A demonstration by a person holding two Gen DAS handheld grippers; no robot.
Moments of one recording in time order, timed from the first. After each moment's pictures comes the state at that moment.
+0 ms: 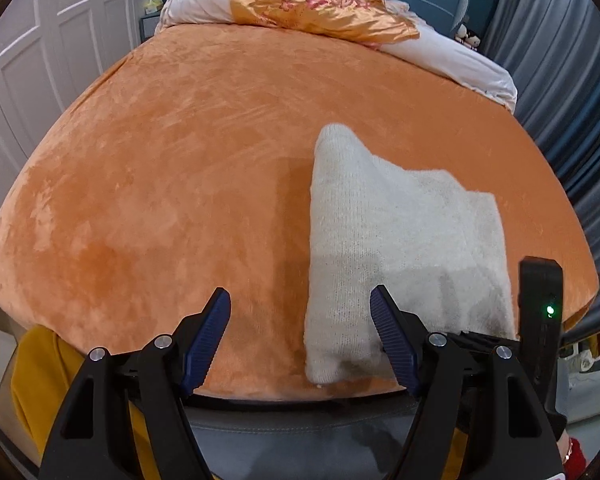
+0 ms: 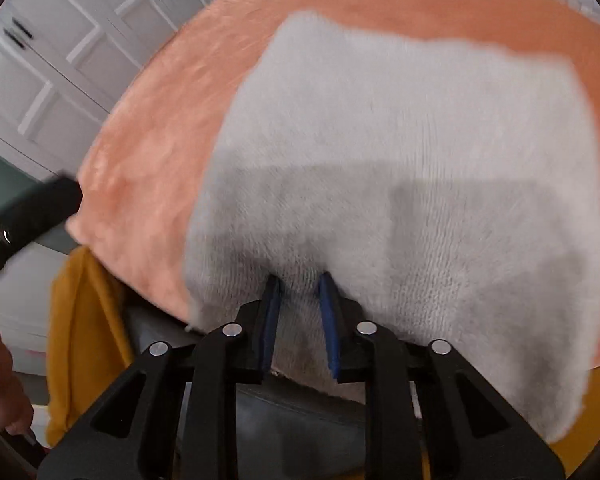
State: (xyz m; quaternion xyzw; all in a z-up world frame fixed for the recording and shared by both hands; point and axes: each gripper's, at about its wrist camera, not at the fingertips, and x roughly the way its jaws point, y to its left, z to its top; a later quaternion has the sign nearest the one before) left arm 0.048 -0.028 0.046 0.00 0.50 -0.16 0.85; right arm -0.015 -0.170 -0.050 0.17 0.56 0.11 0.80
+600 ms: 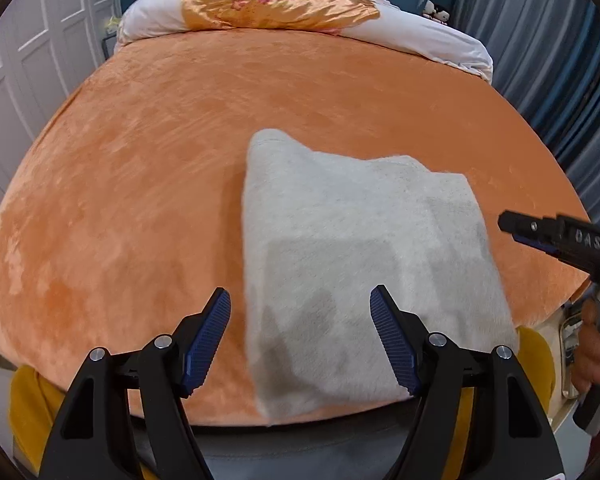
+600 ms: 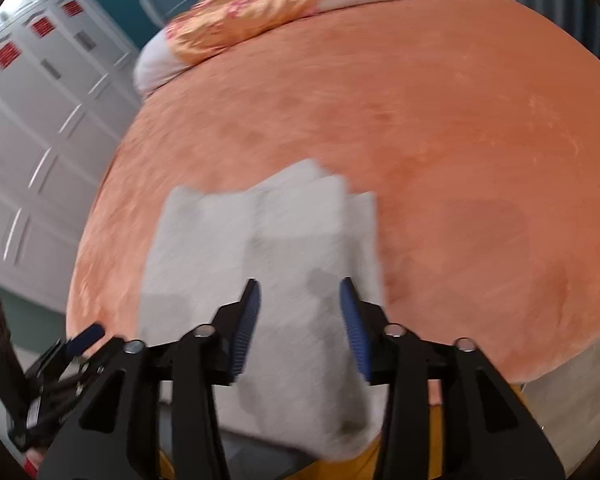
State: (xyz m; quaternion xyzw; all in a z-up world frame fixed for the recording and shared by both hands) left arm 0.063 -0.100 0.033 0.04 0.50 -0.20 0.84; right arm -0.004 -0.332 0.024 0.26 0.48 -0.05 0.84
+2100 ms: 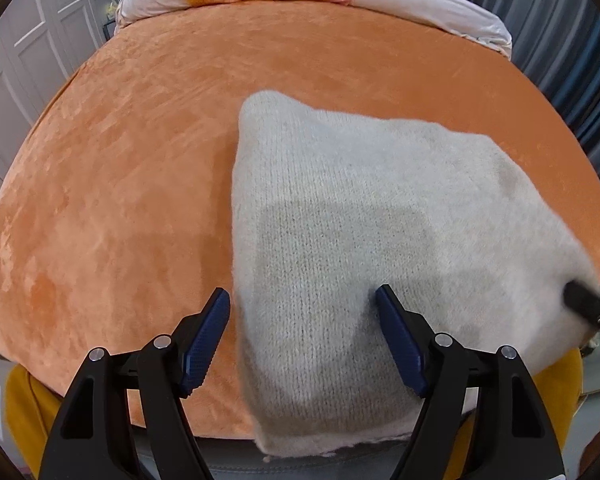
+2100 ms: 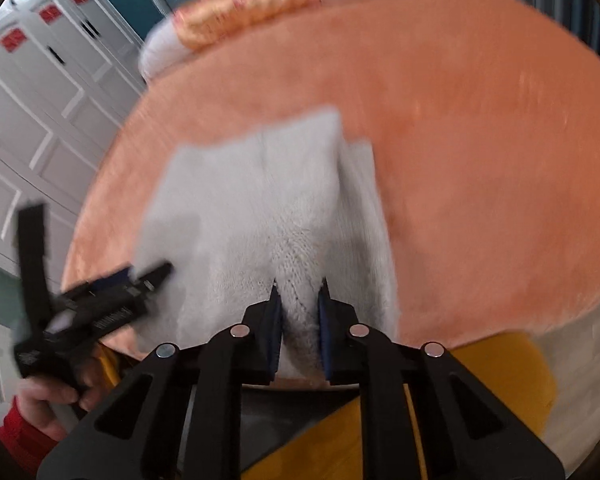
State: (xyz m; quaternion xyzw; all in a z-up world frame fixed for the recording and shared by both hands) left arm 0.077 -0.120 -0.006 0.07 0.53 -0.17 0.83; right arm -0.075 -0.295 0.024 0.23 0.47 -0.03 0.85
